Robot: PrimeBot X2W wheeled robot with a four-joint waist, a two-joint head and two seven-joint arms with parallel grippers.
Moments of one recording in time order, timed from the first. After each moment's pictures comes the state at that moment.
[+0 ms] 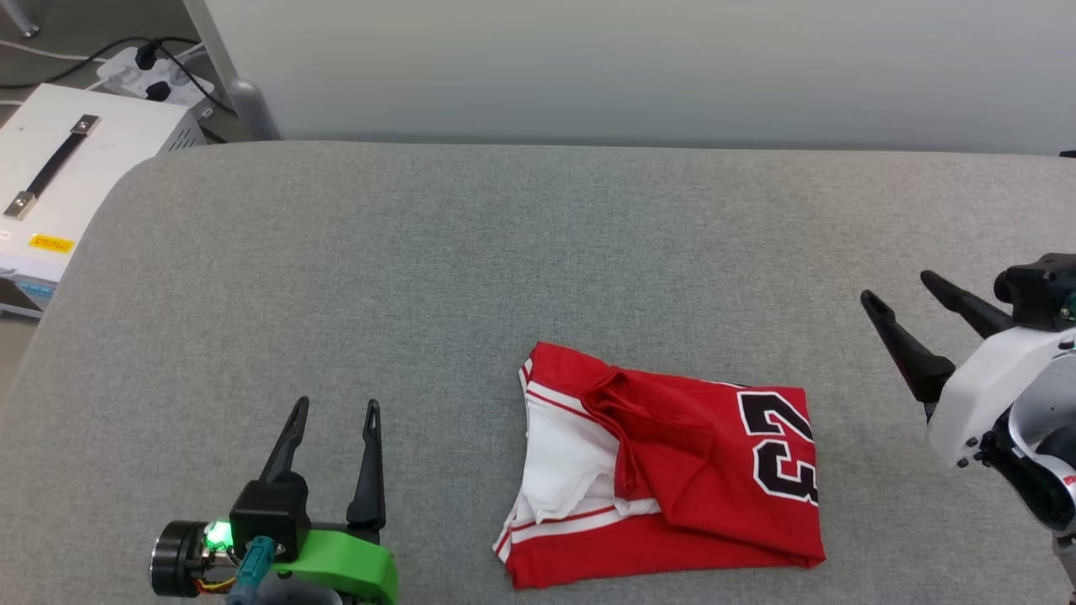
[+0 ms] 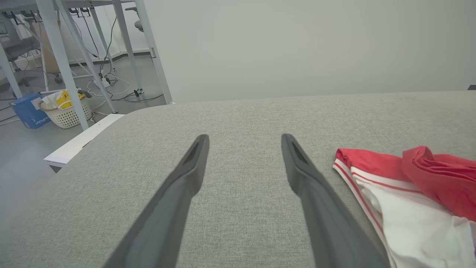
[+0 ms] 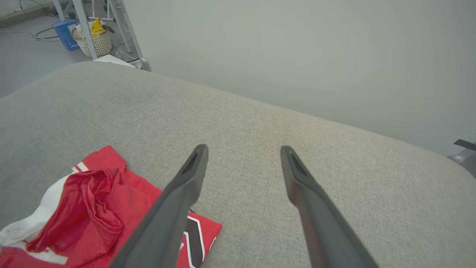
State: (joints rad) left arm 0.04 0.07 -0.05 0.08 -0.03 -0.02 -0.26; right arm -0.28 -0.51 0.25 0.04 0.55 0.13 0.23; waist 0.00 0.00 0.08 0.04
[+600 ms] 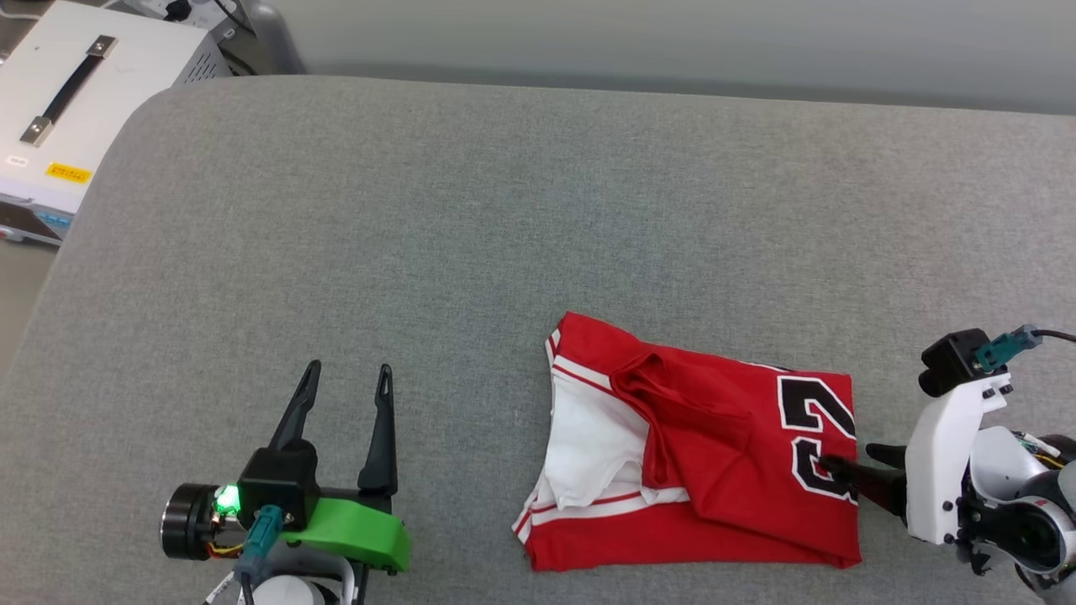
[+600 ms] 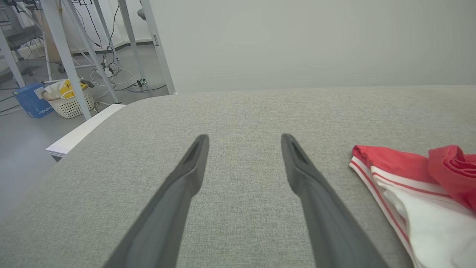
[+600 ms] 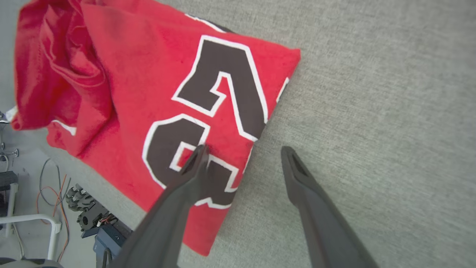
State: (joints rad) left arm -0.02 0.07 -0.07 0.09 -0.03 -0.03 -0.26; right arm -0.26 -0.57 0.39 0.13 0.90 0.13 0.72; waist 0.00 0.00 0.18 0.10
